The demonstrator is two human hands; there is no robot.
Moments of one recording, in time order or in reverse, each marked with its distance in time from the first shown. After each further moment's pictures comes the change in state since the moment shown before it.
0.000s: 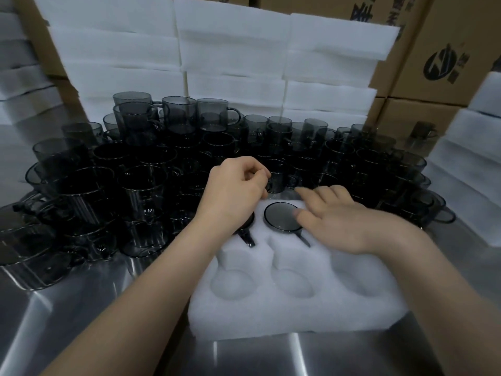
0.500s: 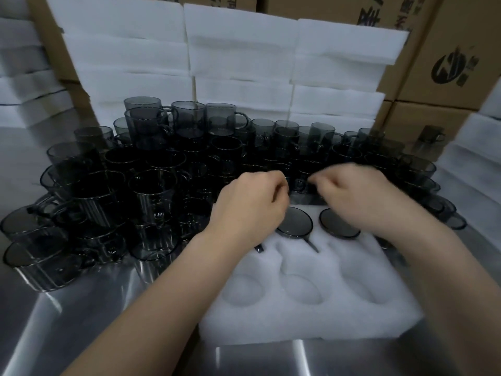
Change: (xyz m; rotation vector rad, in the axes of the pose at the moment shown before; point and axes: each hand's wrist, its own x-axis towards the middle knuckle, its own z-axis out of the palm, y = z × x) left_hand -0.011 0.009 0.004 0.460 -0.091 0.211; right_hand 0.002 -0.003 -0.024 0.106 0.446 -0.080
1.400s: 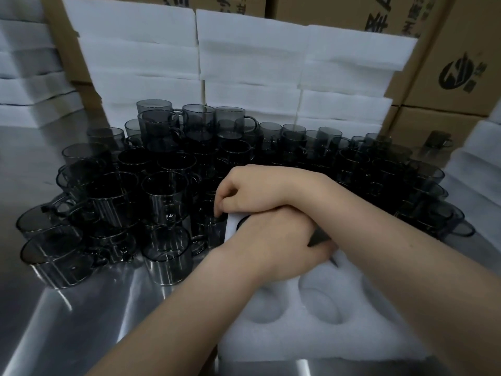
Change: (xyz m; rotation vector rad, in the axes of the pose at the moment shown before) left_hand -0.023 0.017 -0.002 0.129 -0.279 0.234; right_hand 0.064 -0.100 0.028 0.103 -0.526 -0.448
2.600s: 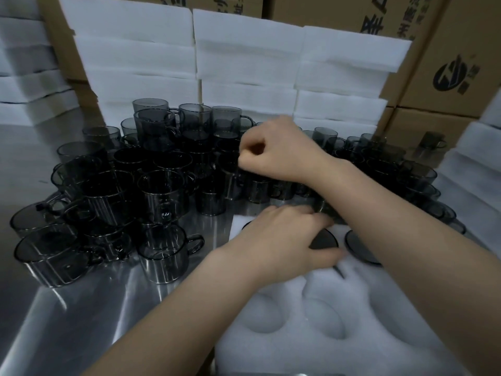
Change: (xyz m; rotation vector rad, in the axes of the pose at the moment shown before) left_hand 0.009 0.001 0.008 -0.041 -0.135 0.085; right_hand -0.011 0.029 -0.026 -0.146 0.664 -0.147
